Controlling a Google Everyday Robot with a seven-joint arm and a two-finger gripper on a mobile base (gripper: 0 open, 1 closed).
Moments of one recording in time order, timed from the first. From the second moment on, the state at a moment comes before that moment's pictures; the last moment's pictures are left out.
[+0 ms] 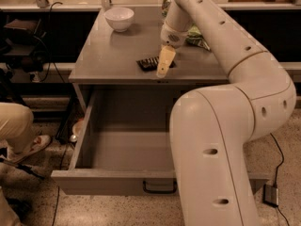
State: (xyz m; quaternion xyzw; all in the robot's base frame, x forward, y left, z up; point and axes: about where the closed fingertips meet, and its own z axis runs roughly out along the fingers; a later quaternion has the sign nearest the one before) arm 0.760 -0.056 0.814 -0.64 0.75 0.06 0.15
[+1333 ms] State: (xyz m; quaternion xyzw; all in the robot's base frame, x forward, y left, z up) arm 0.761 -0.061 0.830 -0.64 0.76 0.06 0.14
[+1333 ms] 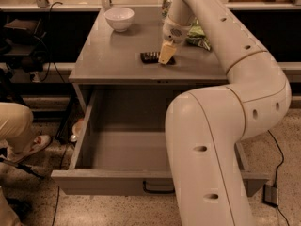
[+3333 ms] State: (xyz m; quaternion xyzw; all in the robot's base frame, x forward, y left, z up) arm 0.566 -0.131 0.879 -0.55 0.78 0.21 0.19
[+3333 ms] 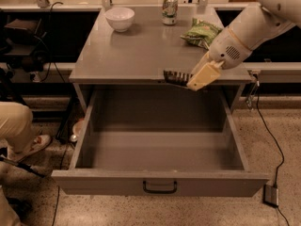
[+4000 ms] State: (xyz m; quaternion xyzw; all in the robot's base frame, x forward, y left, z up) arm 0.563 -0.127 0.859 -0.55 0.79 0.22 0.18
